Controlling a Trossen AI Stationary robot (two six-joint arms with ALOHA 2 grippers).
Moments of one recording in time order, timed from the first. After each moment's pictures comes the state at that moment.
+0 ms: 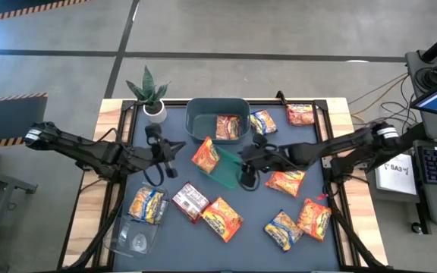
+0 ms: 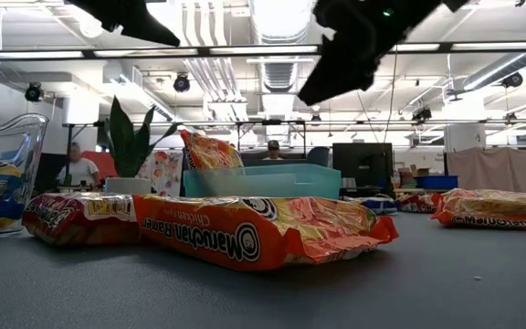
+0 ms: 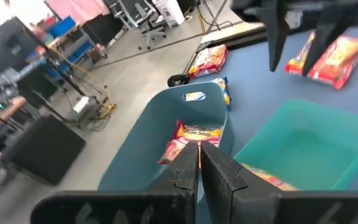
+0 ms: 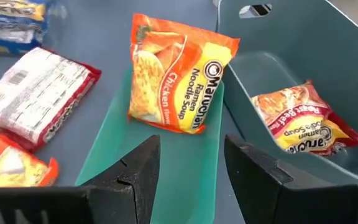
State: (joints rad) left arm -0.26 0.96 0.76 -0.22 -0.80 0.15; right arm 0.12 1.44 0.97 -0.19 0.39 0.20
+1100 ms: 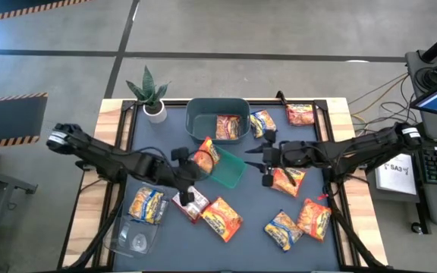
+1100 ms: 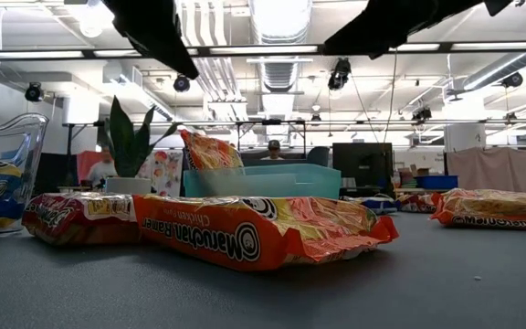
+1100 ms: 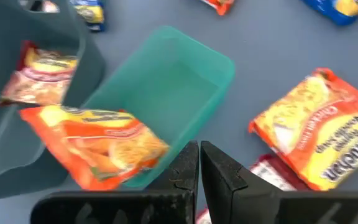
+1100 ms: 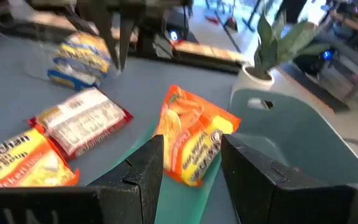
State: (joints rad) left arm -0.32 1.42 1.11 -0.62 -0.42 -0.30; right arm 0.12 1.14 0.73 0.10 0.25 -0.16
